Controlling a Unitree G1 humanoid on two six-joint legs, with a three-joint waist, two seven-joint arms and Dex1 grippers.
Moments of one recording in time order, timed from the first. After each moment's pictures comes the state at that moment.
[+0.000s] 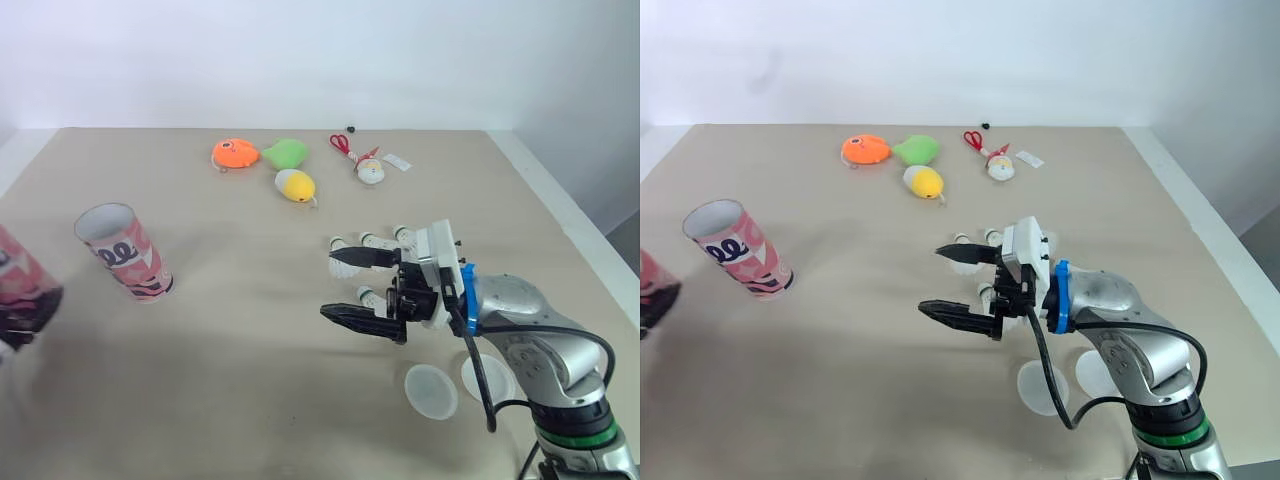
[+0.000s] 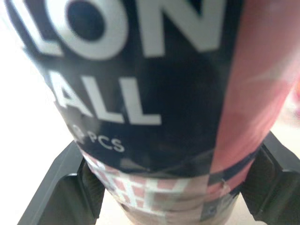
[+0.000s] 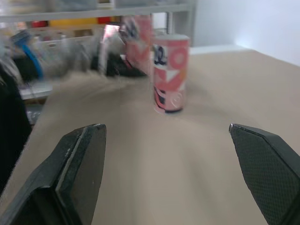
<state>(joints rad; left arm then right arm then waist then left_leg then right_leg) 0.23 0.90 0.71 0.12 -0.52 0.21 -0.81 -0.28 -0.60 0.01 -0.56 0.72 0.59 0.90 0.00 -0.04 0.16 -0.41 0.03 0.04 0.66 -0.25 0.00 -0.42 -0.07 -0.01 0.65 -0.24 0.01</state>
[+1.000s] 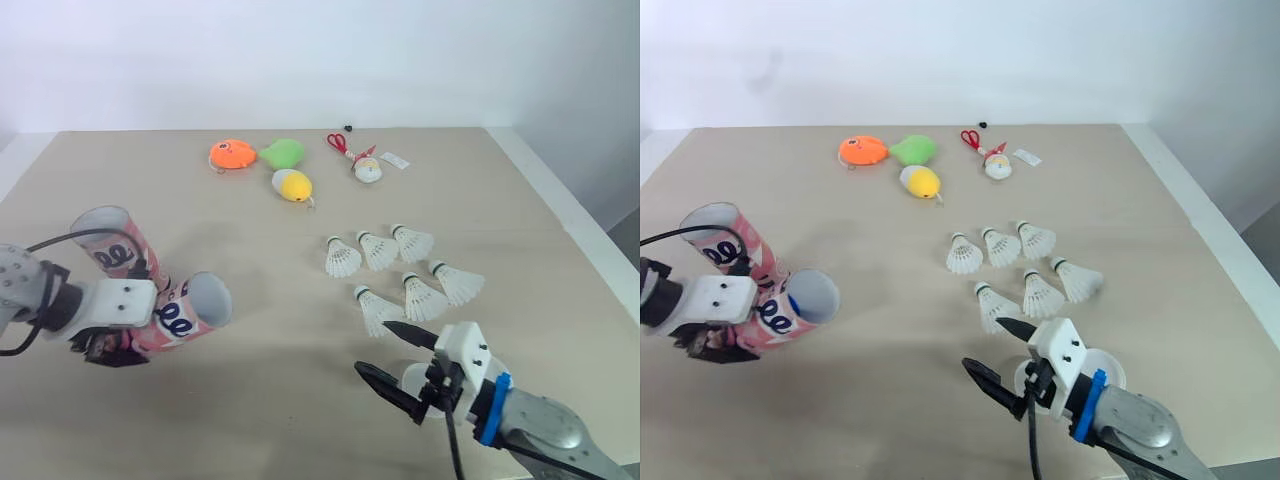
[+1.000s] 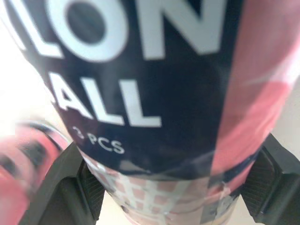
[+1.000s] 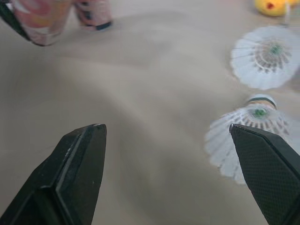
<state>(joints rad) -0.20 1.35 -0.05 -0.31 -0.20 0.35 -1.36 0.33 -0.53 -0.02 -0.75 0.46 0.47 0.60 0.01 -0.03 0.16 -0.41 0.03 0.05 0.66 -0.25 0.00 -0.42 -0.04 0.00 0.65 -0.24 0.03</state>
